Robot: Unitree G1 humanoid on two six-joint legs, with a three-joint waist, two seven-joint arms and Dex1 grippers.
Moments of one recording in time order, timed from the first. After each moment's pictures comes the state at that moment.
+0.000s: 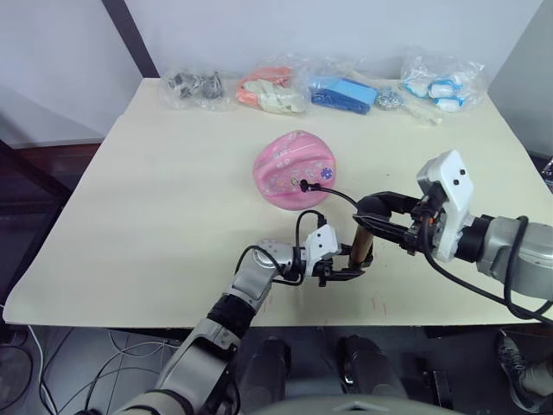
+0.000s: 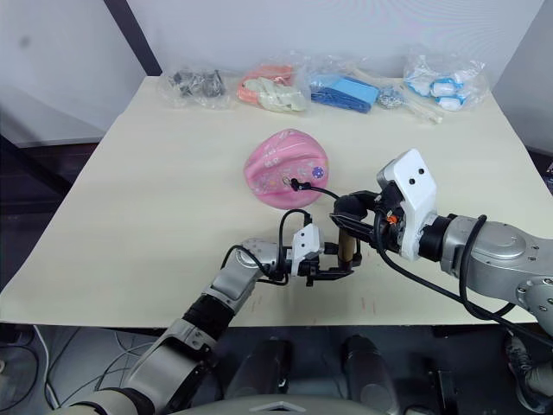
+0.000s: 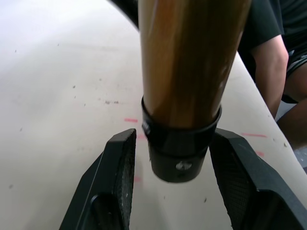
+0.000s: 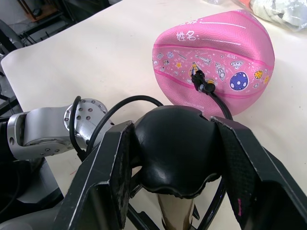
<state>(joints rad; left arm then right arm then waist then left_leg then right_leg) -0.47 0.17 -0.39 0.41 -0.07 -0.03 -1.06 -0.36 -0.94 -0.05 -0.75 1.39 0.94 0.01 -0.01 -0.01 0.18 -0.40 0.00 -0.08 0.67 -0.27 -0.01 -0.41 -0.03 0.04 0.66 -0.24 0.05</state>
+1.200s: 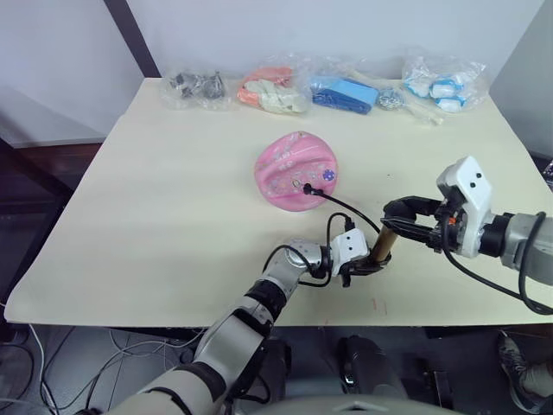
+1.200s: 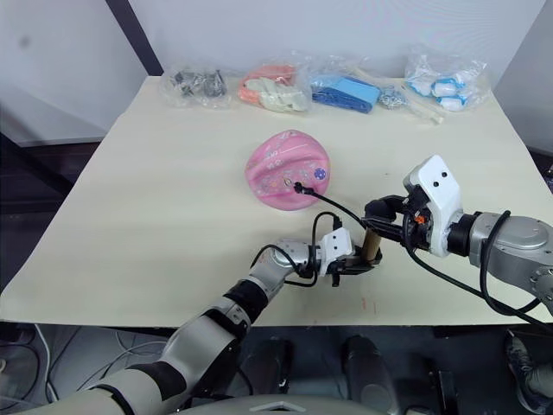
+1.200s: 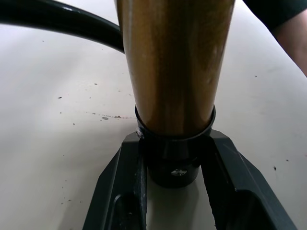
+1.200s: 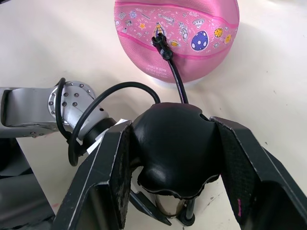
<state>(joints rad) -0.66 -0.03 -0.41 0.92 0.11 -0.31 -0.91 -0.25 -1.02 -0.10 -0.62 1.09 0.89 0.35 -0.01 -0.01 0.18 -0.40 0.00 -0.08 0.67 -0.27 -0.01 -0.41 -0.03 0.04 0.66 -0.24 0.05</state>
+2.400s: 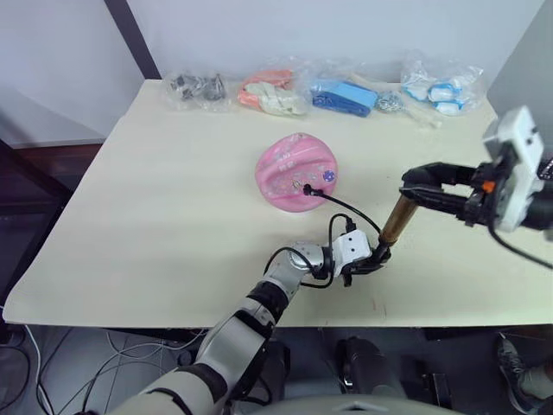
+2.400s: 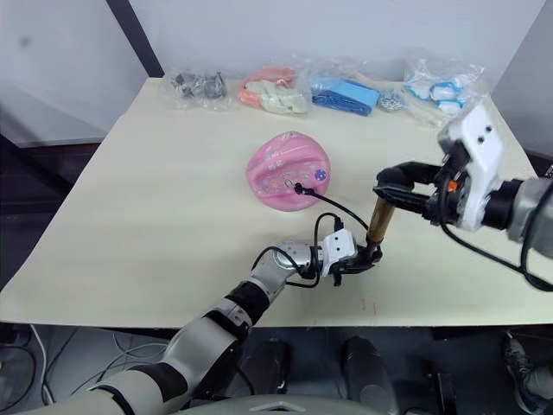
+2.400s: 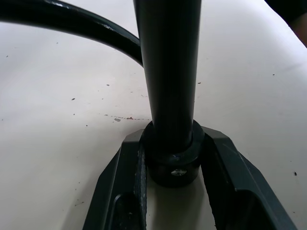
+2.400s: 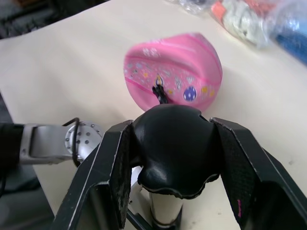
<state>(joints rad) -0.65 -0.03 -0.41 0.92 0.15 -0.31 -0.85 -0.29 -1.04 -0.25 -0.60 1.19 0.98 0.37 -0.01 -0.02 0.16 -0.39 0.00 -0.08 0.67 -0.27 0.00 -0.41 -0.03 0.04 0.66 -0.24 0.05</state>
